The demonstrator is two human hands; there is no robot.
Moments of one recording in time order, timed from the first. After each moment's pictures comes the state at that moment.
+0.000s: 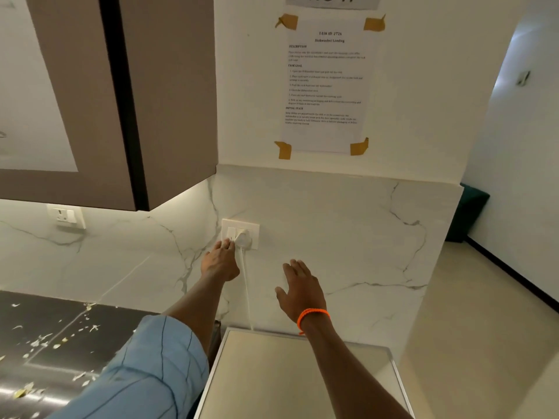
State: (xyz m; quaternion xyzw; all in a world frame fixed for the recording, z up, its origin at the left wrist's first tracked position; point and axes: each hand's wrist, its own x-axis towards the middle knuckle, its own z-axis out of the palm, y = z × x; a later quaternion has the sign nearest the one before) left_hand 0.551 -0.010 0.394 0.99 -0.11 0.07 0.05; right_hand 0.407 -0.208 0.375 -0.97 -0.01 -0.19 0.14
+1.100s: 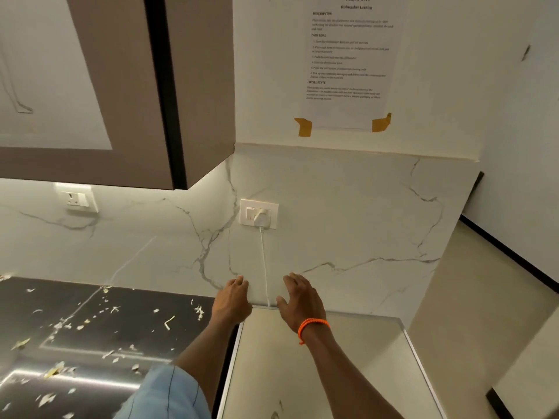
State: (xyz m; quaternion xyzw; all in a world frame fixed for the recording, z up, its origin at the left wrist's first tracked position) left_hand 0.483 0.042 0.273 0.98 -0.17 0.01 0.12; right_hand 0.380 -0.130 0.317 -0.97 0.03 -0.16 0.17
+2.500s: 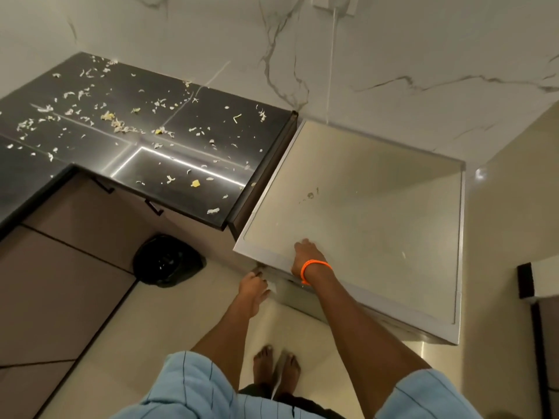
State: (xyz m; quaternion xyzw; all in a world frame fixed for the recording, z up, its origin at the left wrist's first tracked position) left_hand 0.042 0.080 0.042 0.54 0.43 -0.21 0.70; right_hand 0.110 -0.067 0.101 -0.95 -0.04 0.29 0.13
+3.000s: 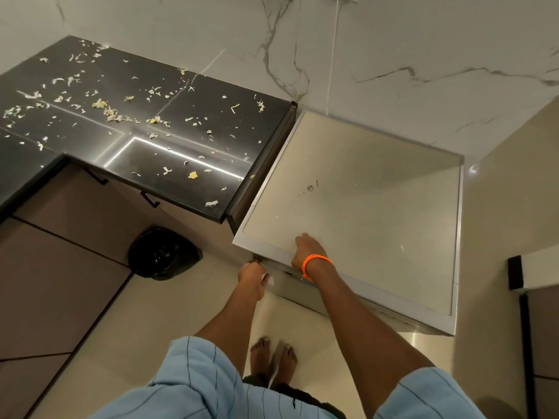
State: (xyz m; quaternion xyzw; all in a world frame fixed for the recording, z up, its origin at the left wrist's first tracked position) left_hand 0.068 0.080 0.031 0.45 0.52 -0.15 0.71; right_hand 0.109 -0.067 0.104 -0.94 -0.02 0.30 0.15
